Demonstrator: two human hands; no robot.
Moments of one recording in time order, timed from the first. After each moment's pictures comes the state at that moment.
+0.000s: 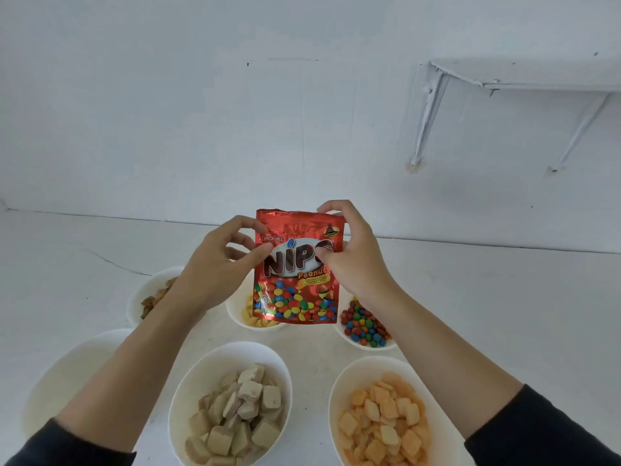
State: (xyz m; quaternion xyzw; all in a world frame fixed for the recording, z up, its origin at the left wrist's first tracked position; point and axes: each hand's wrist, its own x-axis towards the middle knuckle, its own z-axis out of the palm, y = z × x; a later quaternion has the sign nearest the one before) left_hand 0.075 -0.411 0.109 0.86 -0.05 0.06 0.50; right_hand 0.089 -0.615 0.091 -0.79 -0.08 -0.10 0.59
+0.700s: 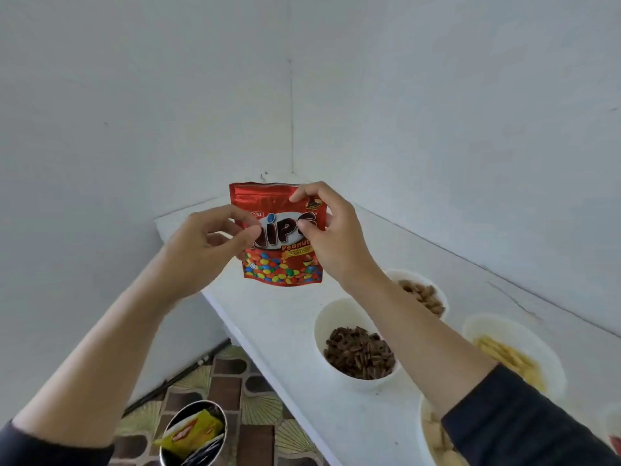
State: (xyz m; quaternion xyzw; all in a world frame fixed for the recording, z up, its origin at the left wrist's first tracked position) left_hand -0.143 -0.095 0.154 0.84 0.18 0.26 0.44; right_hand 0.015 -0.231 0.137 -0.65 -0.44 0.03 0.62
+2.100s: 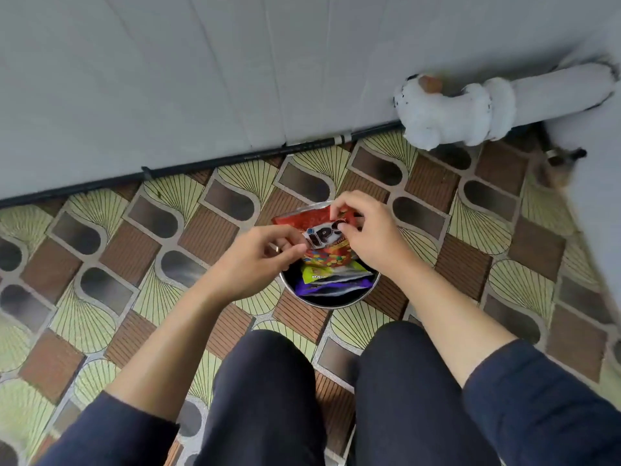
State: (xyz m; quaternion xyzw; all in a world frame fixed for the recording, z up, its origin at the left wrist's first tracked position) left_hand -0.351 0.175 -0.537 0.73 0.45 -0.01 0.51; right_hand -0.137 0.120 -0.589 -0.69 -0.55 0.36 0.32
